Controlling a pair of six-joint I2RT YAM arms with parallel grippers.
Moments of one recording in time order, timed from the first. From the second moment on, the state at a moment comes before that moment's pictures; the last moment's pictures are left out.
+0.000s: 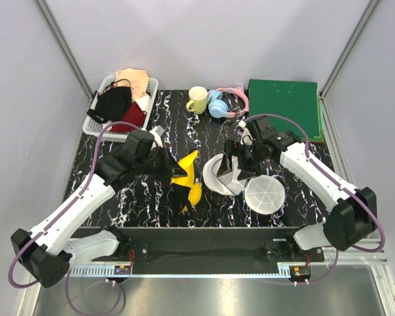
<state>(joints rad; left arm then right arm) -0.61 1.05 1.05 -0.73 0.29 -0.91 0.50 1.41 1.21 -0.86 -0.47 0.54</state>
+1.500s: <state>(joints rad) -0.46 0.90 0.55 -0.61 -0.02 -0.90 0.84 2.06 1.31 -0.39 -0.72 0.85</state>
